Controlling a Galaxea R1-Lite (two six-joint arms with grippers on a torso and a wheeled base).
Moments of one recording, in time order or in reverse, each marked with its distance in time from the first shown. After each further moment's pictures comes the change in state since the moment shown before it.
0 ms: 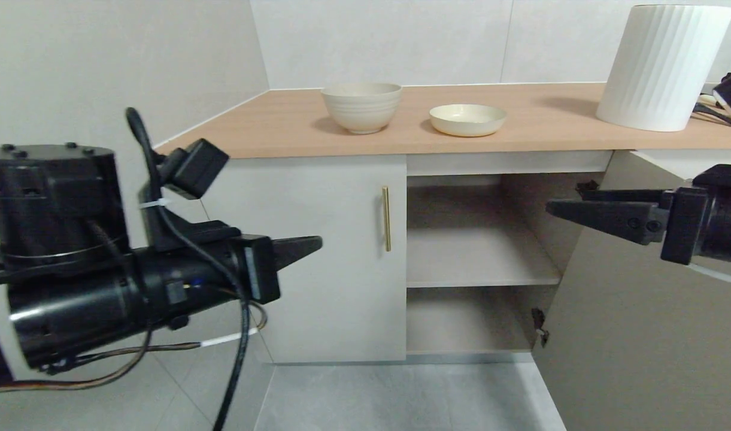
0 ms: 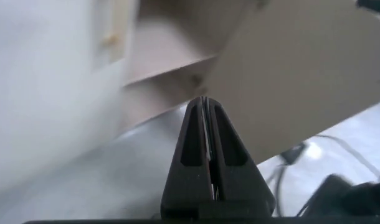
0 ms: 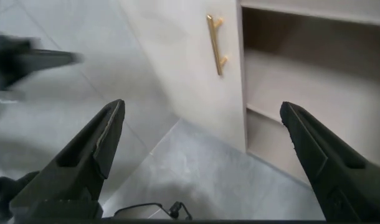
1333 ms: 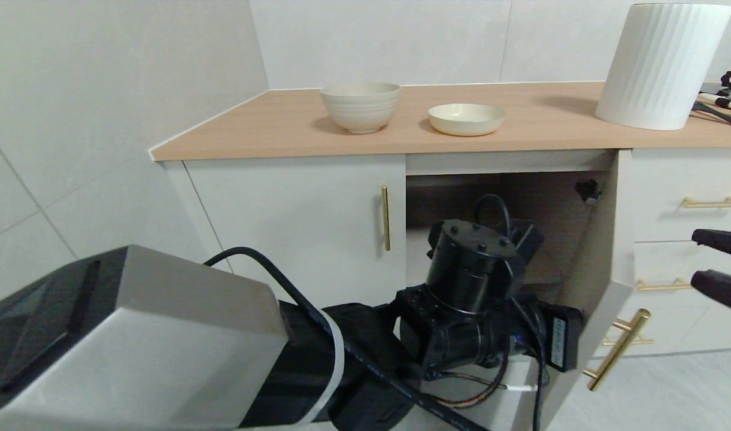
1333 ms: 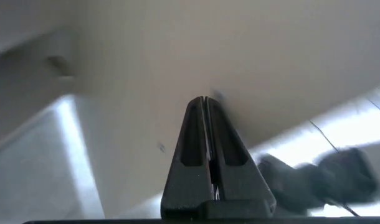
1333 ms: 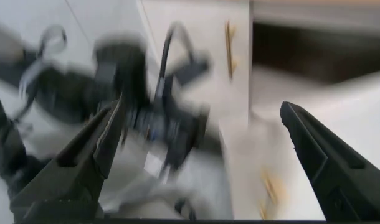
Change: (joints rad) left arm -0.493 0.748 -0.545 -0.204 -0.041 -0.121; right arm 0.024 -0.381 0.243 0.008 0.000 -0.015
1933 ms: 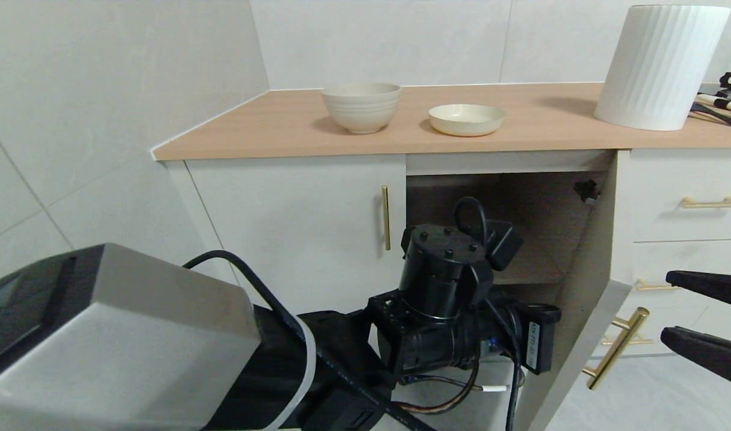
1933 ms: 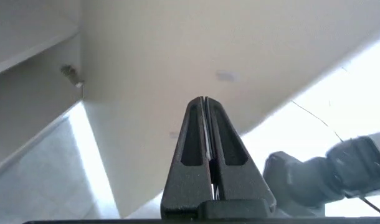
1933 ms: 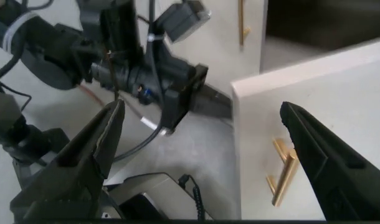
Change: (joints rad) left arm 0.052 -0.038 0.116 -0.097 -0.003 0.049; right arm 0.001 0.032 0.093 0.003 0.038 -0.022
